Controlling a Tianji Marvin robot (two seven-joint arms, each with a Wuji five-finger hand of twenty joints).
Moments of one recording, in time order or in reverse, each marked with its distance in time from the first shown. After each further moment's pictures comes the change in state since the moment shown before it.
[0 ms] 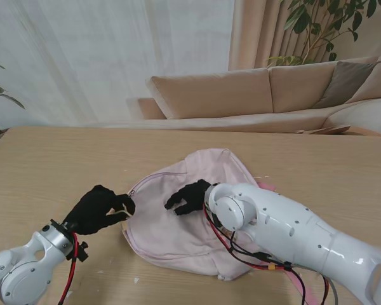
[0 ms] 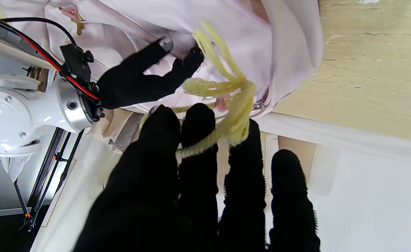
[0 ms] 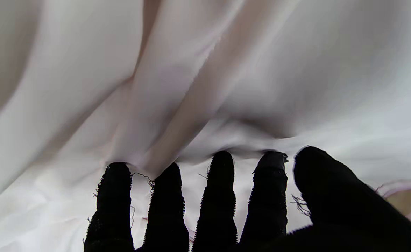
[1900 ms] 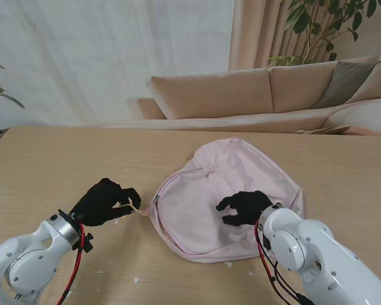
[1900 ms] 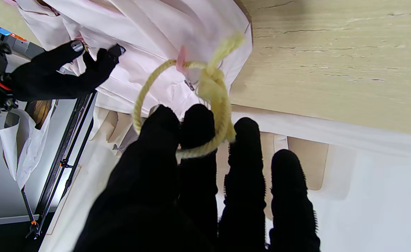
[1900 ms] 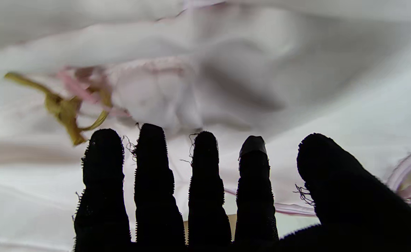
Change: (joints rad) left arm -0.089 0.009 0.047 0.031 -0.005 0.008 -0.046; right arm -0.732 0.080 0.793 -0.475 -0.463 -0.076 0.102; left_hand 0.000 0.000 0.000 0.000 0.000 0.001 0.000 0.008 0.000 -0.010 0.028 0.001 0.000 0.000 0.012 -0.001 0.000 0.000 0.000 -0.011; right_hand -0.009 -0.113 0.089 -0.073 0.118 0.137 0.089 0.063 0.168 0.169 0.142 0.061 0.362 0.168 0.148 0.100 0.335 0.117 0.263 0.144
